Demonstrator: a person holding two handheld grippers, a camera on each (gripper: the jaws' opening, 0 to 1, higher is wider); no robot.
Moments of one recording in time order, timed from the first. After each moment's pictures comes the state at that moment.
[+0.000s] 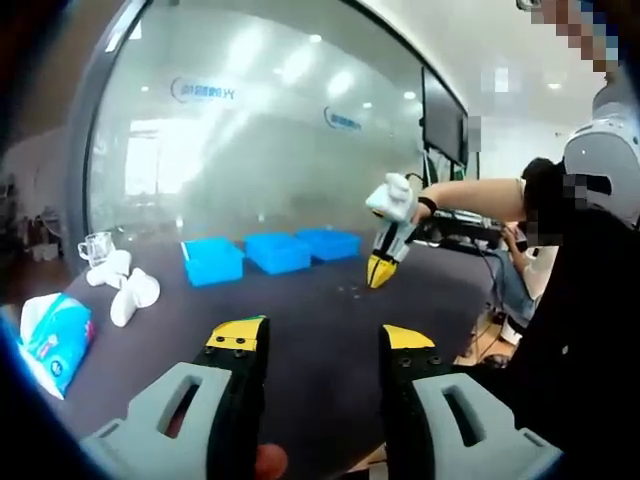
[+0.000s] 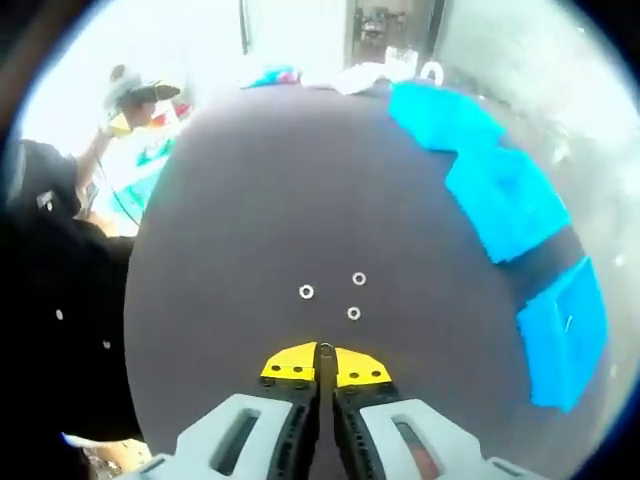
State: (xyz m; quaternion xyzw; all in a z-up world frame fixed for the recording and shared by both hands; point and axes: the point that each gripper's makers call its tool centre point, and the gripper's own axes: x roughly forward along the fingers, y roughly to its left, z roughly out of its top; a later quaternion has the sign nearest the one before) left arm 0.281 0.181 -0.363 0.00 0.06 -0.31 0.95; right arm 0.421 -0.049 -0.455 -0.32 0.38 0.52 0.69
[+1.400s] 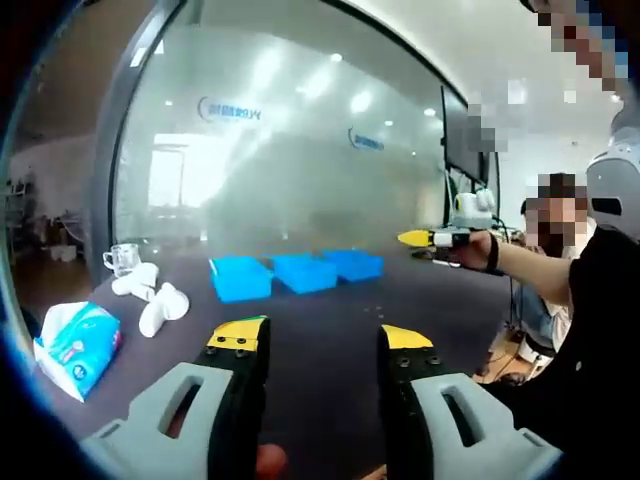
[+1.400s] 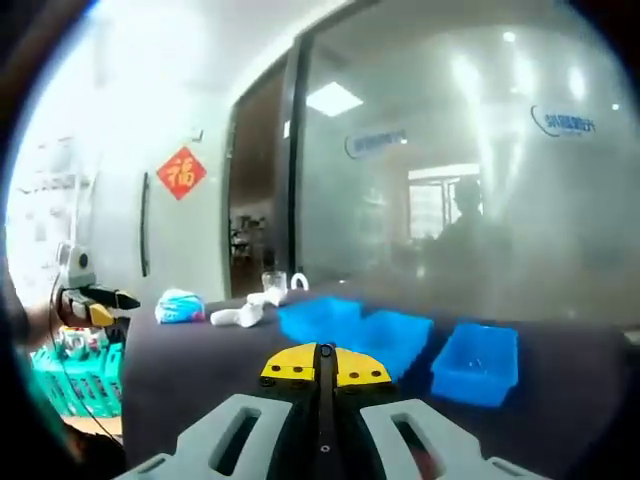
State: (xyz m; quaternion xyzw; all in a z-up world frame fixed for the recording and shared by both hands) left arm 0.285 0.208 -0.341 -0.01 0.03 -0.26 0.97; right arm 0.443 -0.054 -0.315 -0.02 0.02 0.35 0.94
